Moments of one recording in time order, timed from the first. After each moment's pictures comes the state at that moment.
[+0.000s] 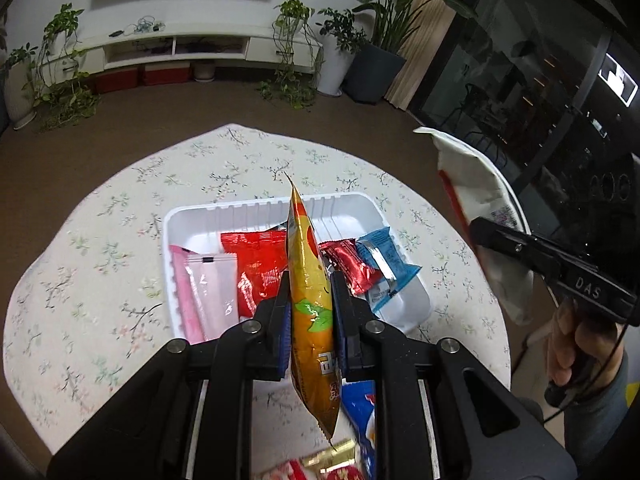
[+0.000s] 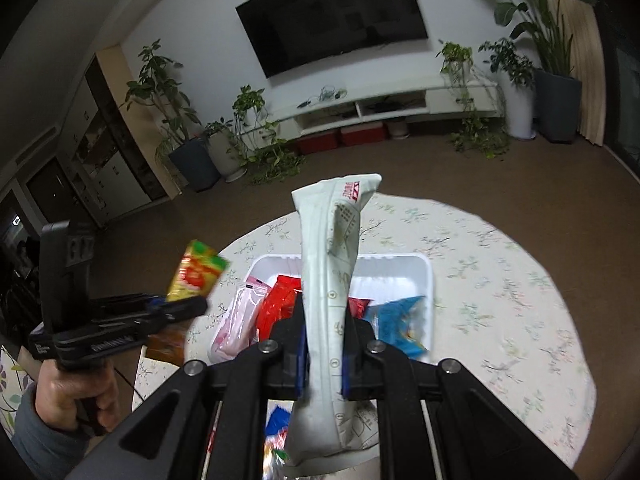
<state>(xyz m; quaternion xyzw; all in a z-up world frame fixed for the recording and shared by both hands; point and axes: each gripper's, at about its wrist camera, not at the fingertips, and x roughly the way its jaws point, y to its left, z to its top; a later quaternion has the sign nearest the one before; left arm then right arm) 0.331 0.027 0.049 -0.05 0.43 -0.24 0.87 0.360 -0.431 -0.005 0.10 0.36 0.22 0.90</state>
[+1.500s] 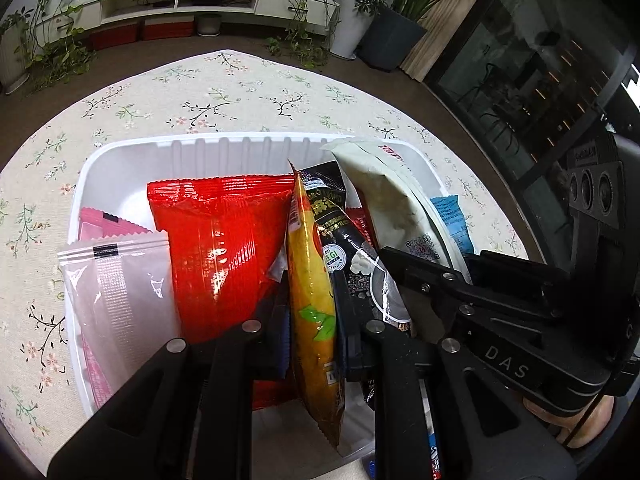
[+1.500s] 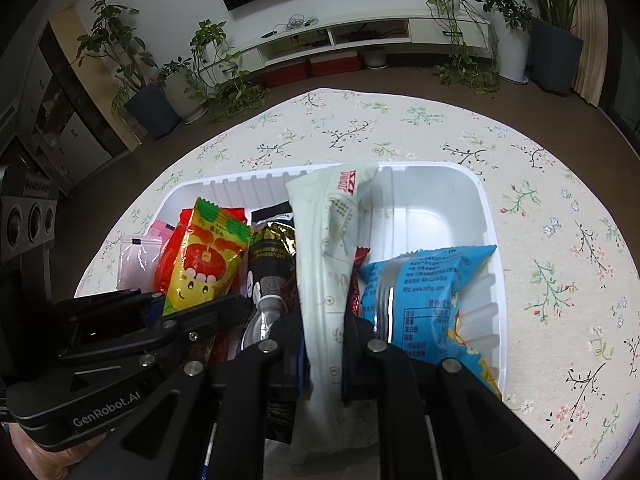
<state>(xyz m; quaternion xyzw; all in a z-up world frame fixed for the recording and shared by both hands) 0.408 -0.017 -0.078 -0.07 0.49 -0.23 0.84 0.434 -0.379 -0.128 0.06 0.47 0.17 0.87</state>
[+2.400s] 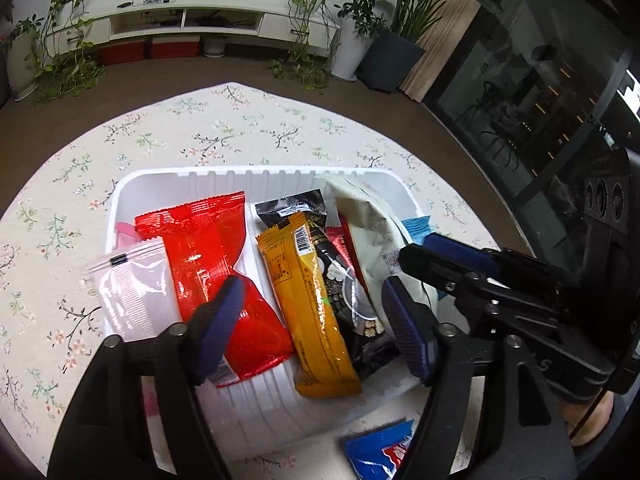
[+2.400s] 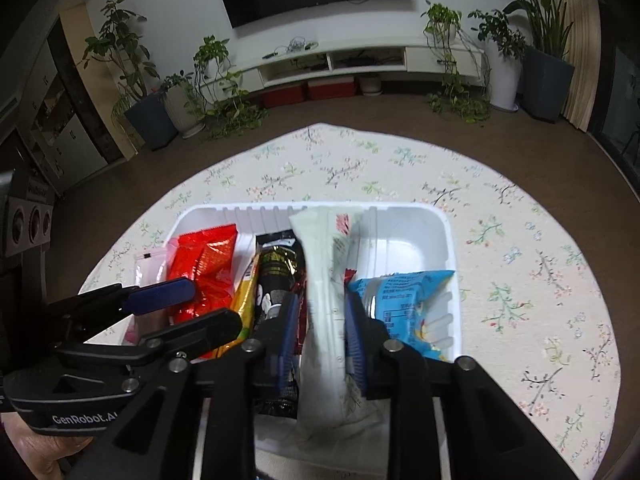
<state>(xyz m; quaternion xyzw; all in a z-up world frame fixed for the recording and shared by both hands) 0.374 -0.002 -0.038 -0.07 0.46 -0.23 0.86 0.412 -0.388 -0.087 0.04 0.42 0.15 0.89</state>
